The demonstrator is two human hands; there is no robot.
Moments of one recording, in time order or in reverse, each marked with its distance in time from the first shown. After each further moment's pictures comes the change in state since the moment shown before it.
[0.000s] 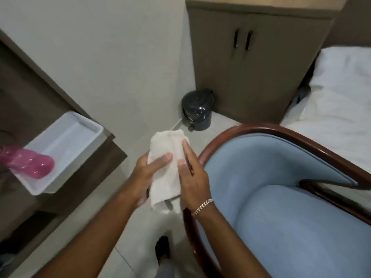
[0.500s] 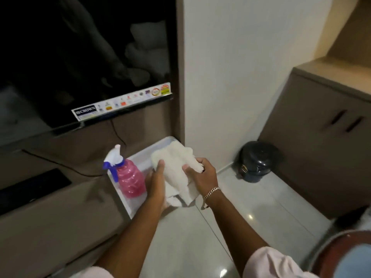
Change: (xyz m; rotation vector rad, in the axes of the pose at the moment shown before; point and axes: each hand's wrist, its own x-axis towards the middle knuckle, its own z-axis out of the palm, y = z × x) left_hand 0.080 0.064 -0.315 -0.398 0.695 -0.049; right_hand 0.155 -0.014 0.335 -0.167 -0.211 0.137
